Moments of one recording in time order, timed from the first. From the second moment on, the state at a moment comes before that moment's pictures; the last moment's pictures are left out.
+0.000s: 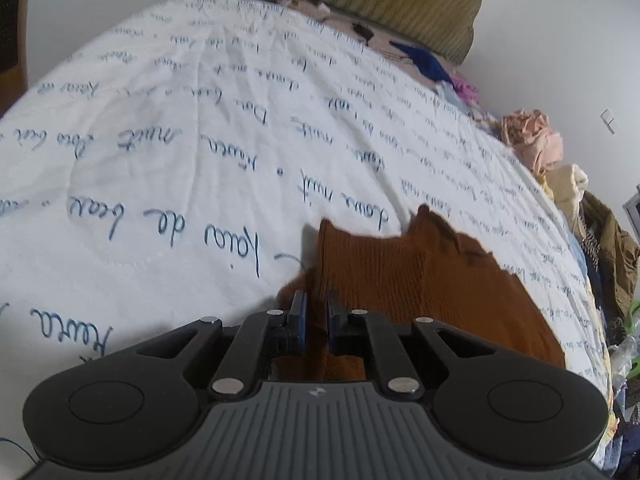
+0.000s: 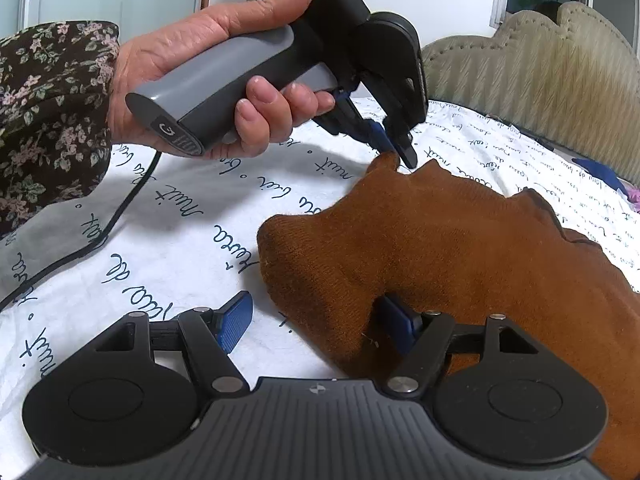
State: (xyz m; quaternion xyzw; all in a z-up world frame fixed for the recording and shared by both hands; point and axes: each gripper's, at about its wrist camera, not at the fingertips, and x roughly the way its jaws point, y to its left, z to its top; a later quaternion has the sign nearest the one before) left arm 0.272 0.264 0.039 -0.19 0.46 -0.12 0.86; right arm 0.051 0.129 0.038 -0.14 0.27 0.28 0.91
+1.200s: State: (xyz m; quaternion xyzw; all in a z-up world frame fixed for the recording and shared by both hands) left arm 0.279 0.239 0.027 -0.17 0.47 -0.11 0.86; right arm 0.044 0.147 0.038 -0.16 0.27 0.27 0.91
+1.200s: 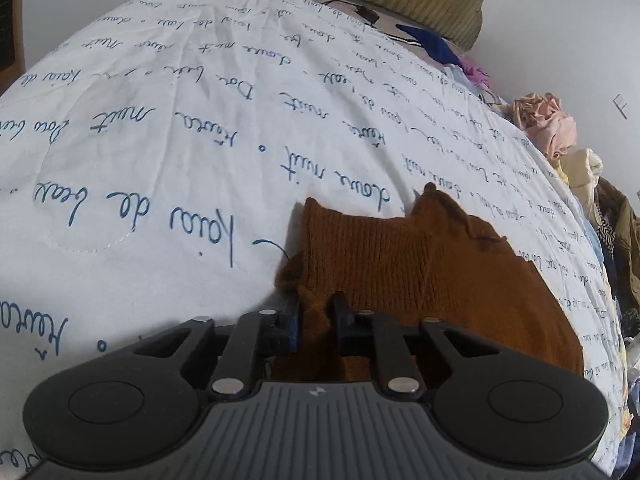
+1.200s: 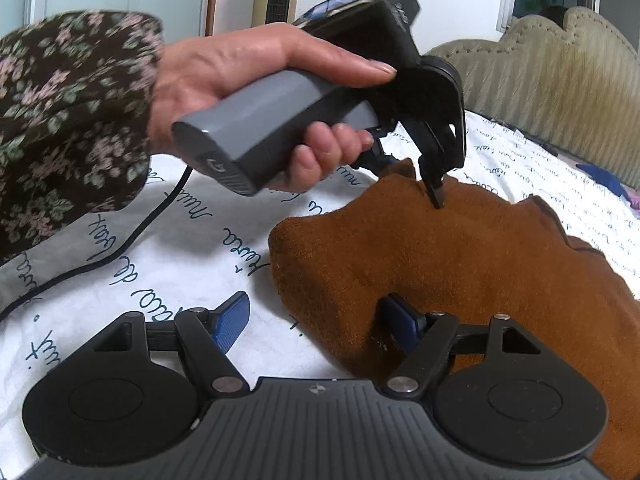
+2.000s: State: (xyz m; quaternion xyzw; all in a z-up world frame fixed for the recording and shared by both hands) left arm 0.270 0.208 0.070 -0.20 0.43 -0.10 0.87; right arm 0.023 0.102 0.053 -0.07 0.23 0.27 0.93
